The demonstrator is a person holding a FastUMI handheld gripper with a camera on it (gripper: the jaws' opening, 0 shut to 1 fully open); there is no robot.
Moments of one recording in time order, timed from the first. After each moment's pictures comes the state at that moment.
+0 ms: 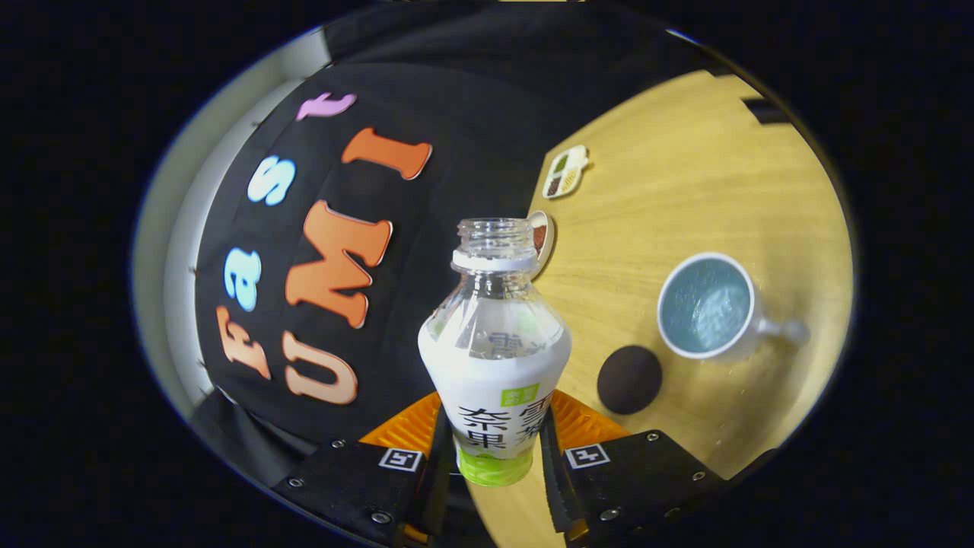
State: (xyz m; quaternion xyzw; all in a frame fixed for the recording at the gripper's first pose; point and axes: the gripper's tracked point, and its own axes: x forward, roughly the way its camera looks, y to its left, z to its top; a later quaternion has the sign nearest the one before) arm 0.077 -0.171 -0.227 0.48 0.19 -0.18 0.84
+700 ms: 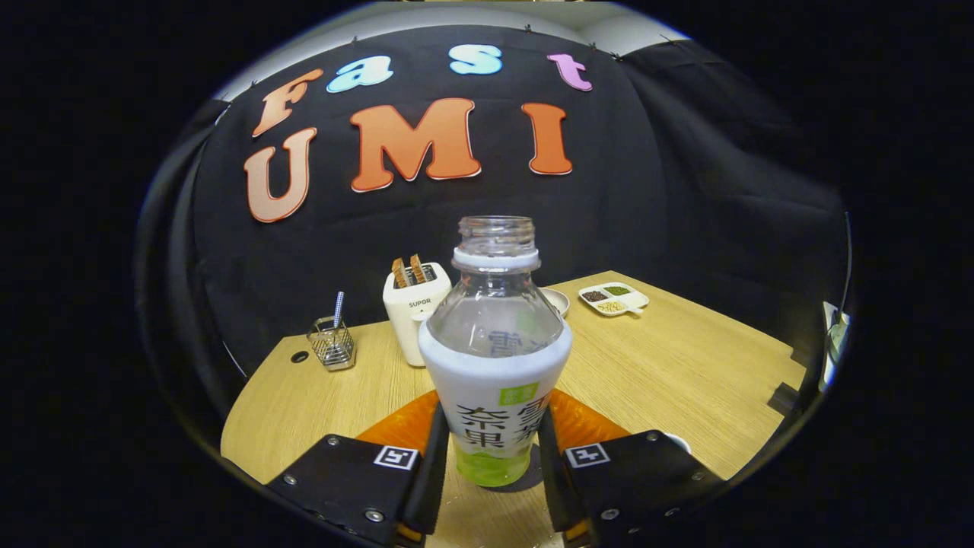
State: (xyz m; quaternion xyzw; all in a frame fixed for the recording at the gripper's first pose) arm 0.119 -0.176 -0.249 0.05 0.23 -0.18 0.96
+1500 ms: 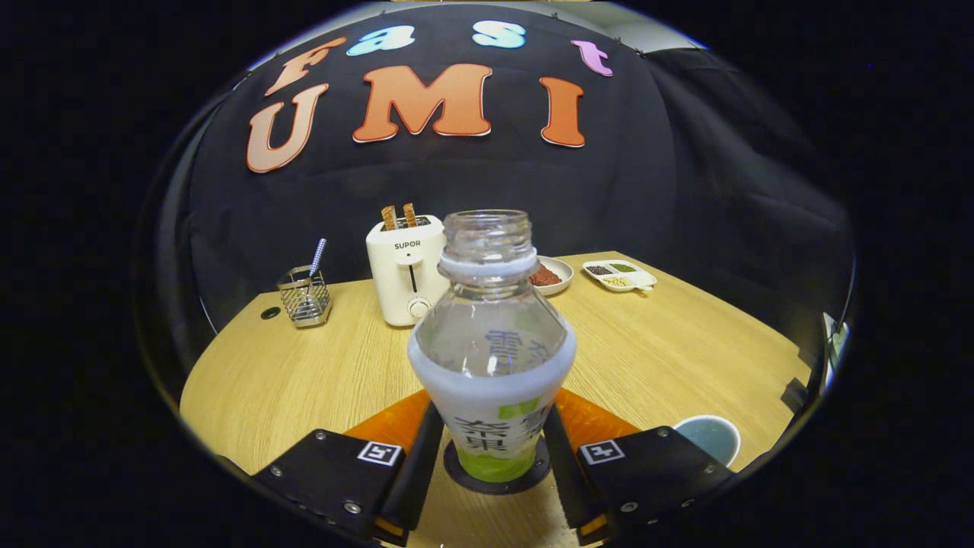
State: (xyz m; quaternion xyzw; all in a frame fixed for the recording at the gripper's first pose) arm 0.118 -0.178 -0.316 0.03 0.27 -0.19 0.94
